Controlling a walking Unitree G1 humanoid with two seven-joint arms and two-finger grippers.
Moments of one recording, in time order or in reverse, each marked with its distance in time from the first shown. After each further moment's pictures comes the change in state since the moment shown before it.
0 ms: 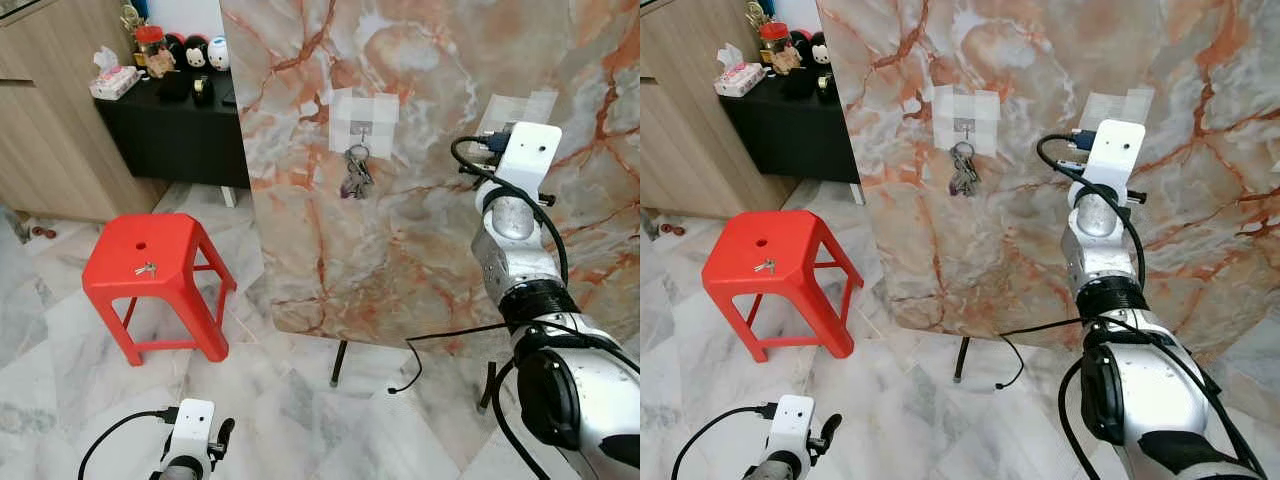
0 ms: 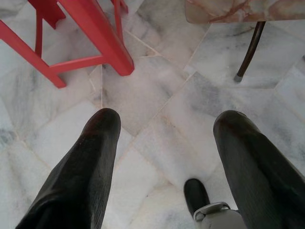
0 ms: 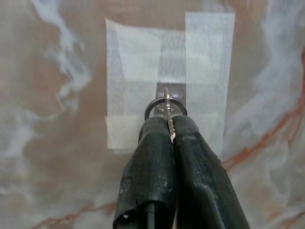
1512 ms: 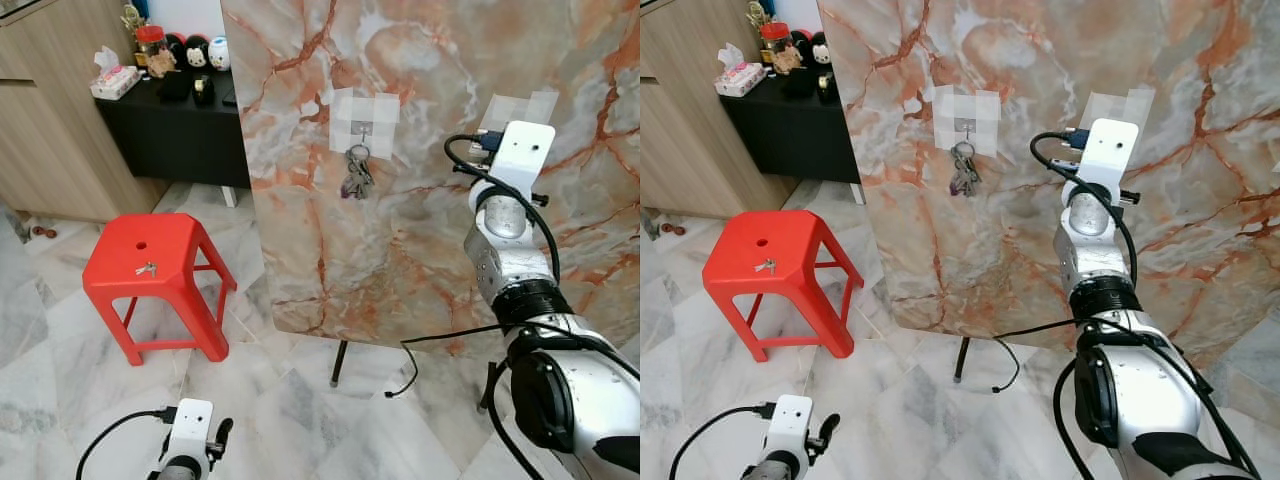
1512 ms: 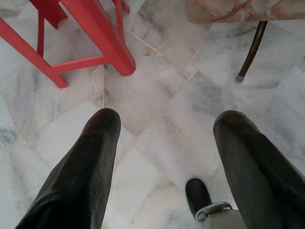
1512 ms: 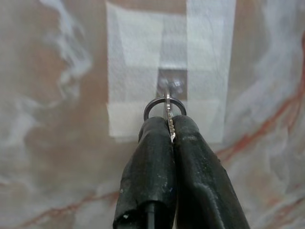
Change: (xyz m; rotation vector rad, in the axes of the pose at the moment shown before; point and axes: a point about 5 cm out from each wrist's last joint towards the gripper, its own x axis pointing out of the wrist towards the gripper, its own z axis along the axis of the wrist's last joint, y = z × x) left arm 0.000 0.002 0.000 0.003 0.000 0.003; right arm -0.005 0.003 -0.009 0.007 0.029 -0.027
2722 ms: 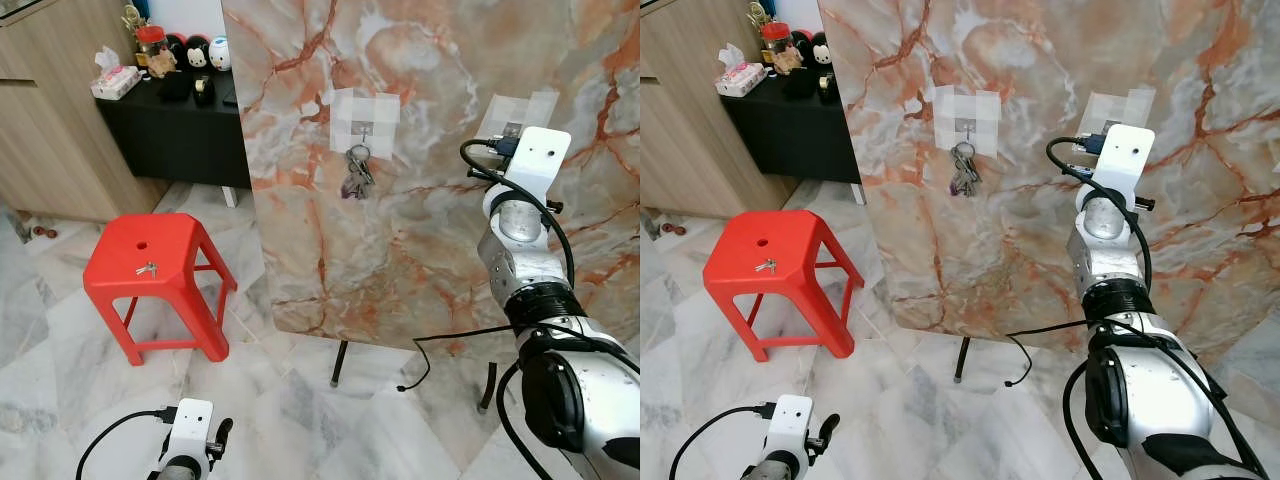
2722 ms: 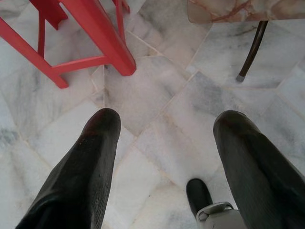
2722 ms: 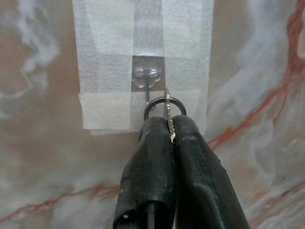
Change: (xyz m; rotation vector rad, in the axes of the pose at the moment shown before) left arm 0.000 0.000 0.000 0.004 0.000 0.001; right arm 0.005 -0.013 -0.002 -0.005 0.030 -0.009
